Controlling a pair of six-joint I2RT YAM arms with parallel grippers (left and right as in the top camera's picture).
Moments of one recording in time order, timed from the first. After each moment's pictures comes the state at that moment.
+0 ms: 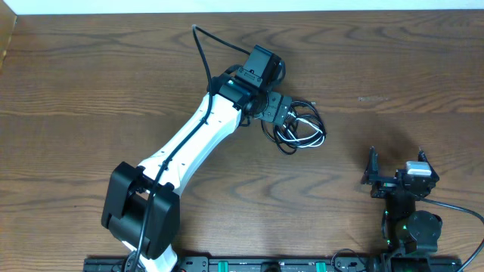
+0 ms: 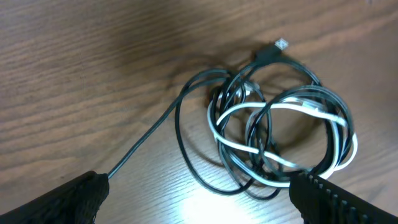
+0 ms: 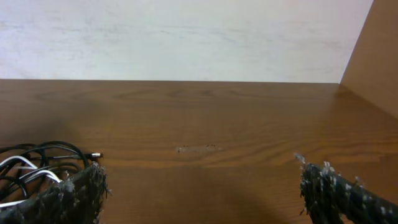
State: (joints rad) left arm -0.56 1.83 1.51 -0.76 0.04 -0.20; right arm -0.02 0.01 0.01 -0.06 0.07 -0.03
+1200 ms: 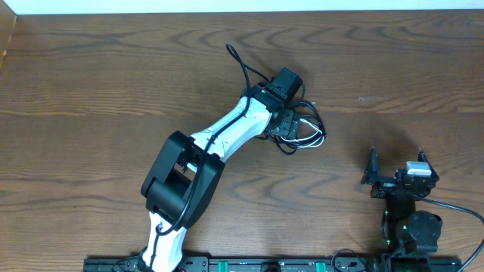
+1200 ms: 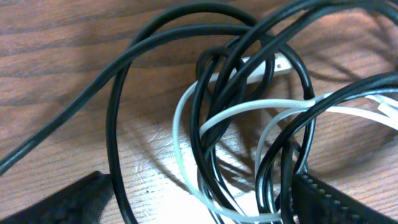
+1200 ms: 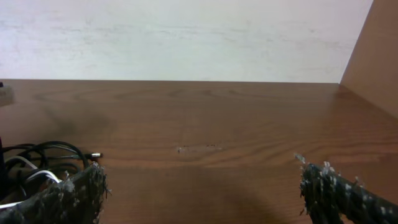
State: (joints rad) left arm -0.65 2.08 1.52 -0.71 -0.01 -0.36; right arm -0.02 0.01 0.01 -0.06 0.07 -0.03
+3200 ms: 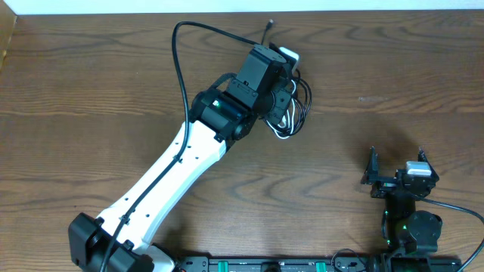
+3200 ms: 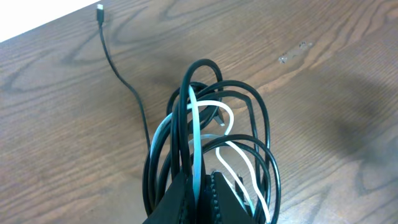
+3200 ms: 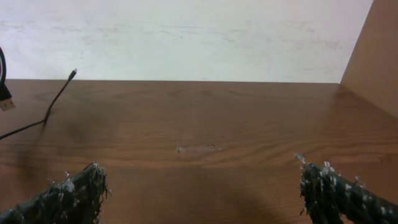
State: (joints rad) left arm -0.65 1.60 1.51 -0.73 -0.01 -0.11; right arm -0.02 0.01 0.01 -0.06 0.07 -0.03
